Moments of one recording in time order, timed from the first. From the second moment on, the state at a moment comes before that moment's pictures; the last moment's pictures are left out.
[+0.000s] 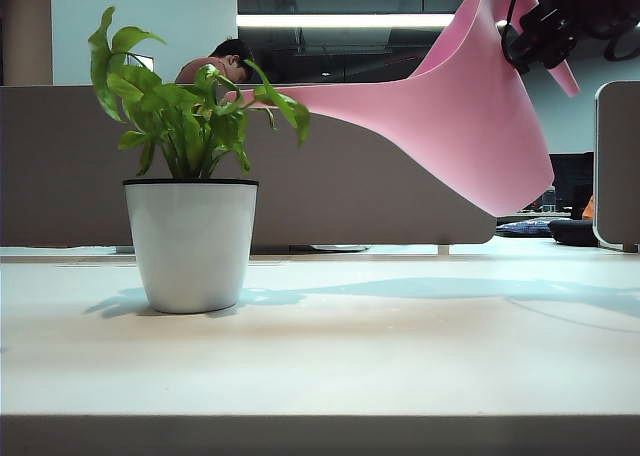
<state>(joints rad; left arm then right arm) -0.24 0.60 0.87 -0.54 0.31 0.18 0.05 1.51 0.97 0.68 -0.13 -0.66</state>
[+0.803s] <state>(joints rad) -0.24 0.60 0.87 -0.54 0.31 0.18 0.10 1.43 0.98 0.74 -0.09 -0.87</state>
